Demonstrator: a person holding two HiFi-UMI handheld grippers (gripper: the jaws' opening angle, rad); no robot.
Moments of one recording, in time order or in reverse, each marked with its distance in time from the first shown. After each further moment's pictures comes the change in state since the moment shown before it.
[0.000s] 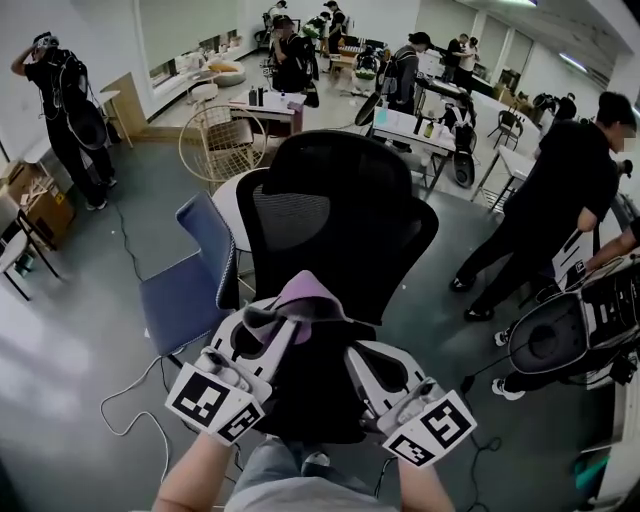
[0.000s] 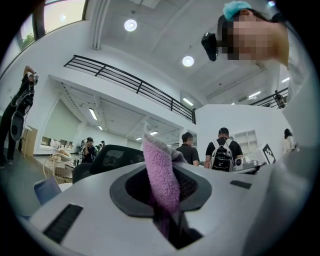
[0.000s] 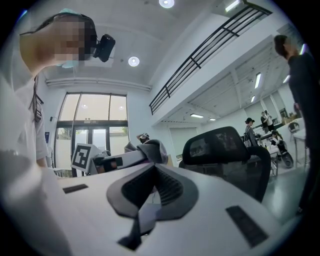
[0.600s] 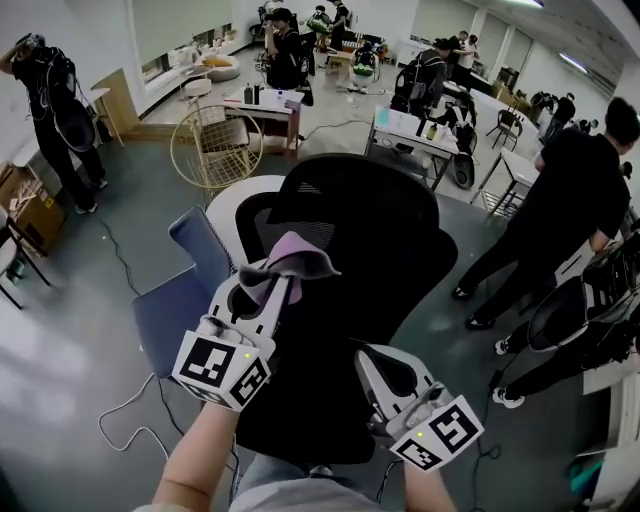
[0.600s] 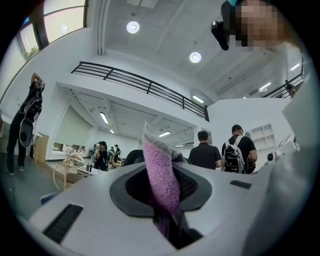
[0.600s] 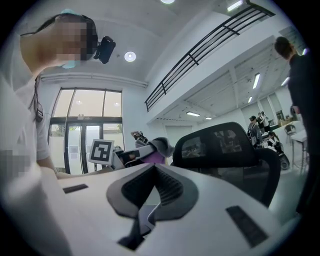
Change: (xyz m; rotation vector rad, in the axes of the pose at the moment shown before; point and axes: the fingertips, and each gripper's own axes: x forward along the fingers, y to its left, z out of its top) left arm 0.076 0.137 0.009 0.022 -0.013 0.130; right arm 0.077 -0.047 0.000 -0.010 0.032 -0.056
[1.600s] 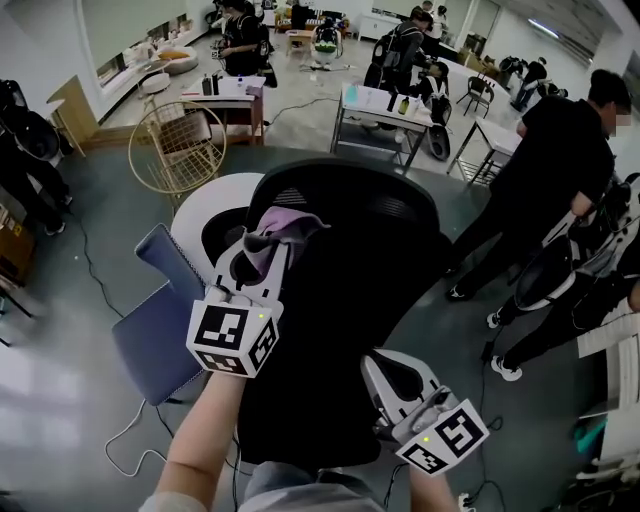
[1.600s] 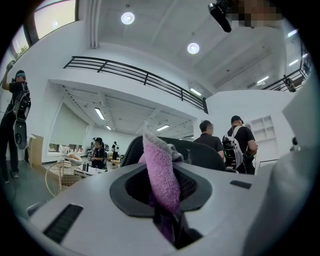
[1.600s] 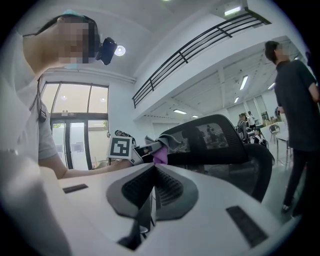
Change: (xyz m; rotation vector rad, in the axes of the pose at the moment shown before) left arm 0.109 0.046 -0.031 0.052 0.067 -0.033; right arm 0.023 -0.045 -0.010 0.031 0.038 -0.154
